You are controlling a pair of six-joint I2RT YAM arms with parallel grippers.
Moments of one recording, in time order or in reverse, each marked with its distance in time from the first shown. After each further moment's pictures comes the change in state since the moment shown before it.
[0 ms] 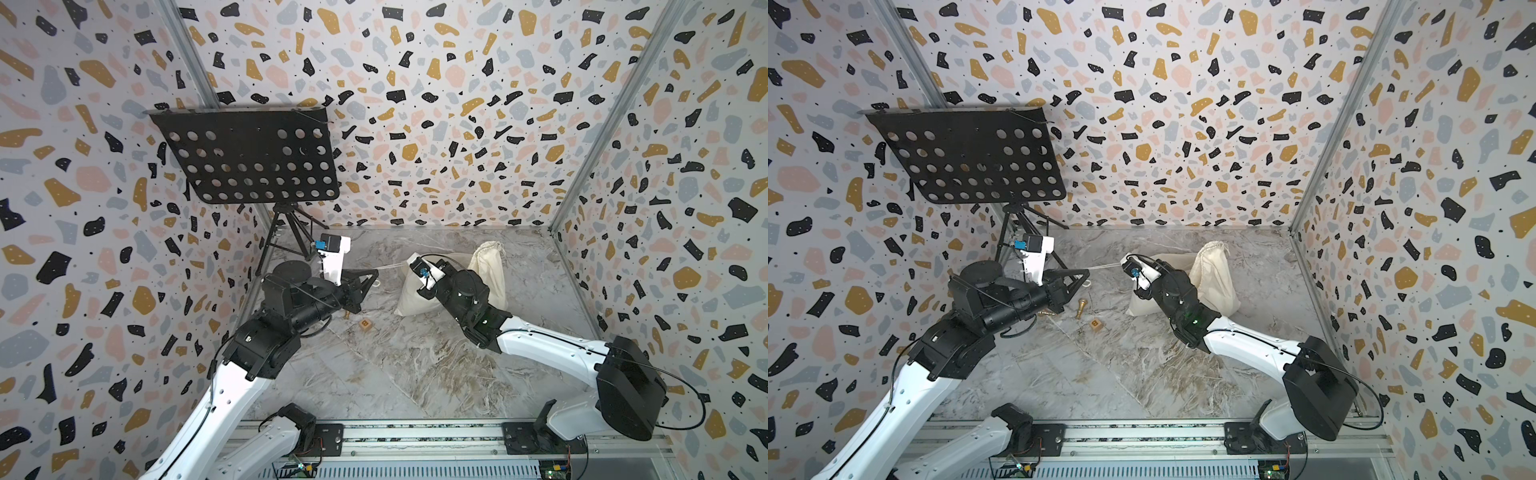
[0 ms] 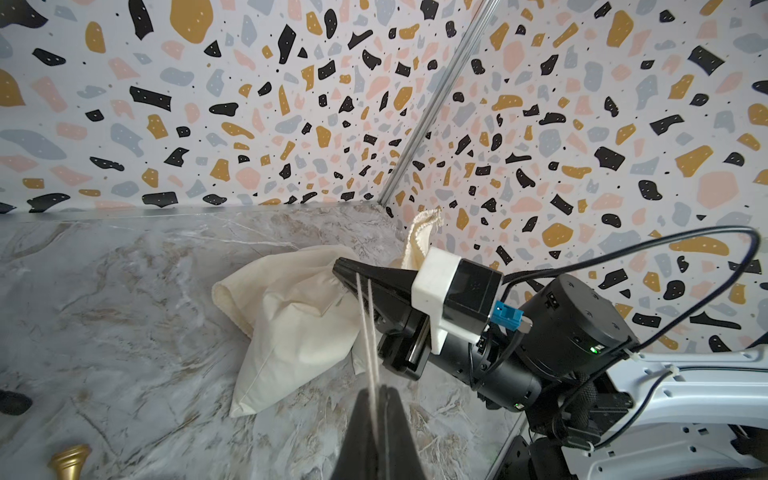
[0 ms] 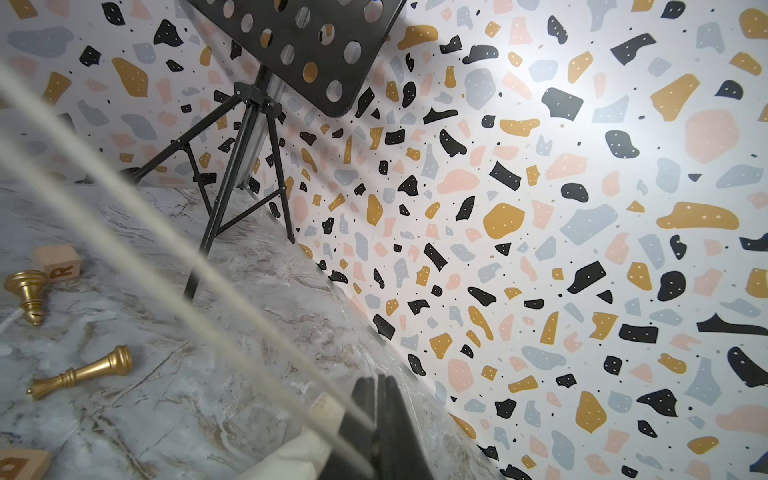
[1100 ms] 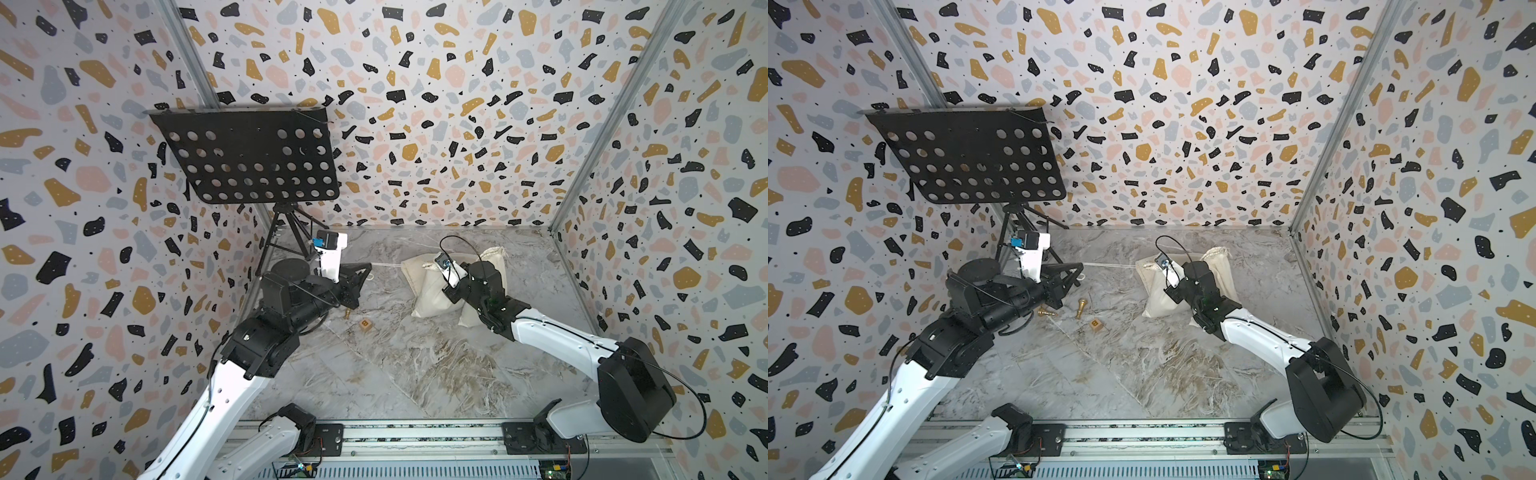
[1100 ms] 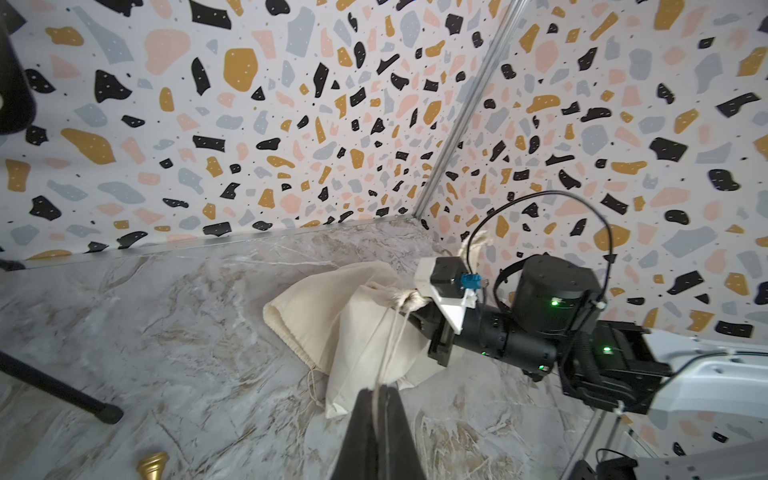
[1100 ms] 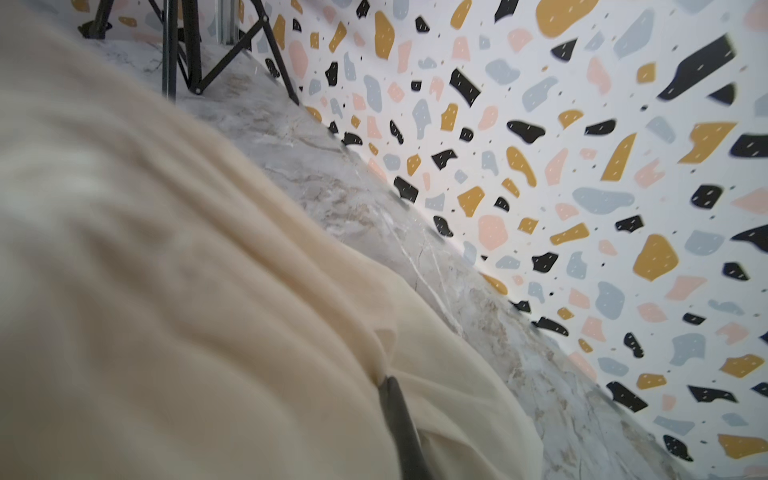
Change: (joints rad) left arm 0.001 -0.014 -0.086 0.060 -0.132 0.083; right arm -0.216 -0.035 -0.031 -0.375 -0.175 0.161
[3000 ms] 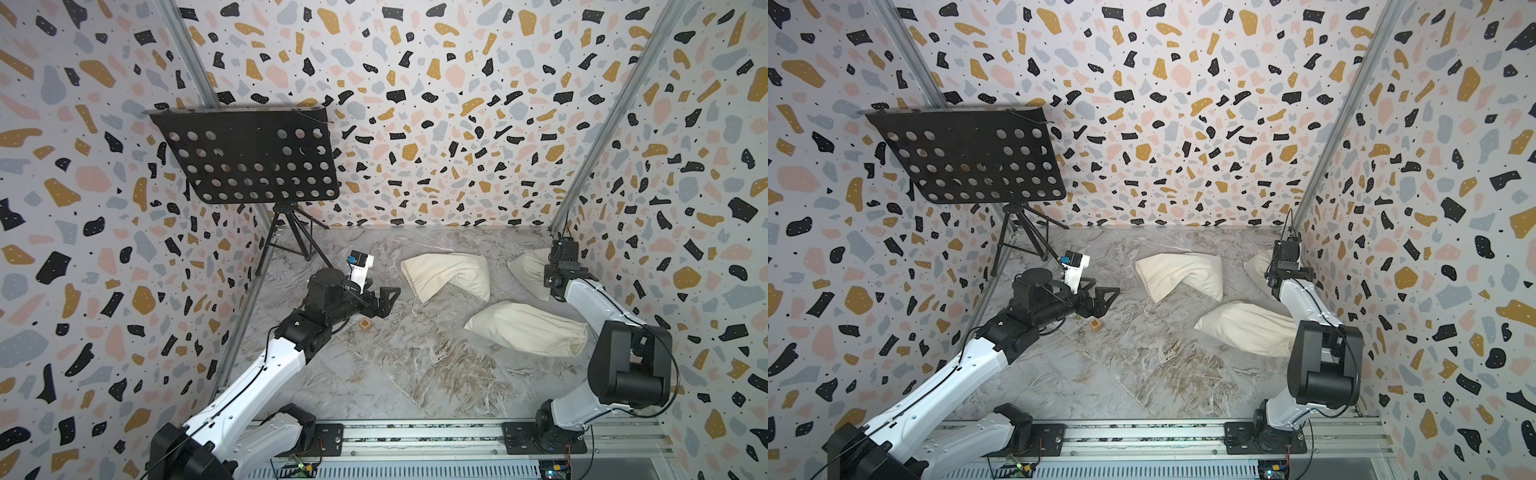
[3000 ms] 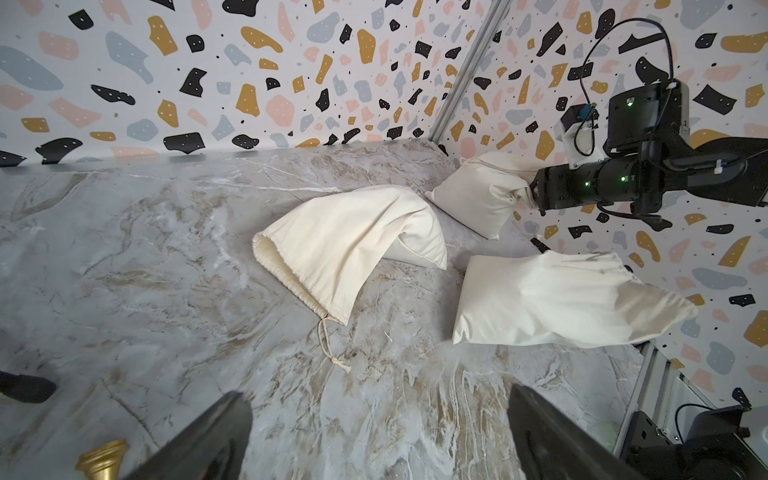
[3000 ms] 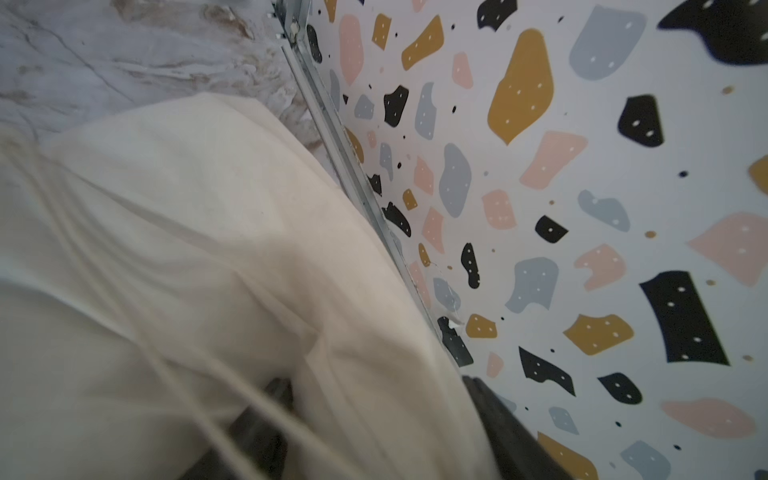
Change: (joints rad) left arm 0.018 0.154 -0.276 0.273 0.134 0.068; right arm -0.717 0.142 0.212 -0.497 0.477 0.353
